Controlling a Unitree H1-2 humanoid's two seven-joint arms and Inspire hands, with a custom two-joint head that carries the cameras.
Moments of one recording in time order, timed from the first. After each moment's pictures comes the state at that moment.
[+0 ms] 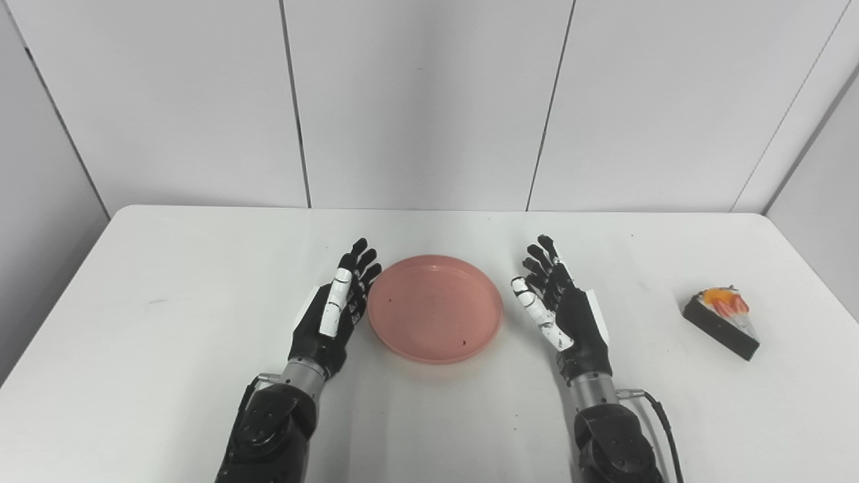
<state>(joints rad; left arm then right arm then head) -0.40 -0.05 -0.03 0.43 -0.19 -0.09 -0.22 -0.29 -0.05 -0.02 0.21 -0.03 -0.18 -0.02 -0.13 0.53</state>
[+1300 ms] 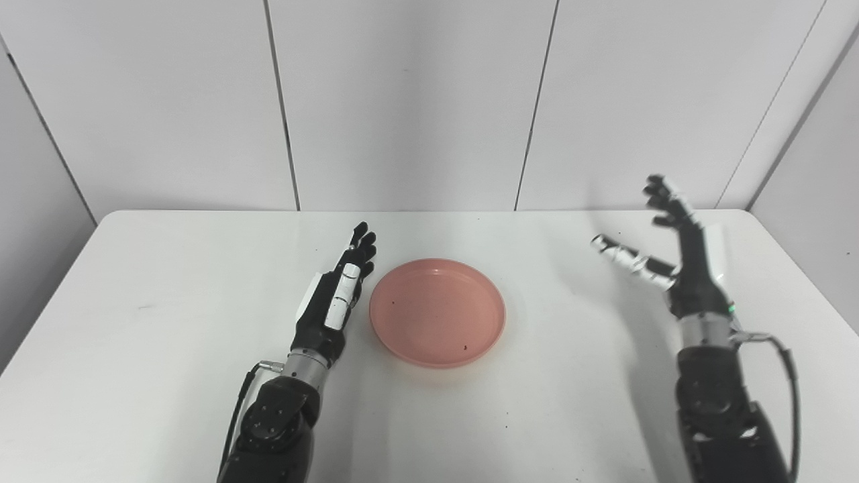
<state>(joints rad) -0.46 -0.06 -0.05 0.57 -0.08 -0.27 -0.16 -0.37 -0.37 -0.16 0.05 -0.38 0.02 -0.17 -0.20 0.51</state>
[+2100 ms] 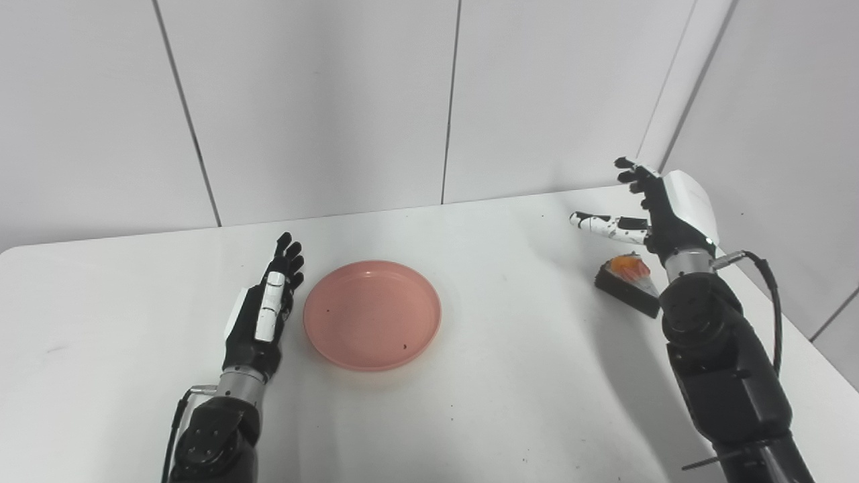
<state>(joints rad) -0.49 -0.05 -0.03 0.61 -0.09 -0.27 -0.19 -0.39 -0.51 -0.13 -0.08 -0.65 0.47 0.11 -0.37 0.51</state>
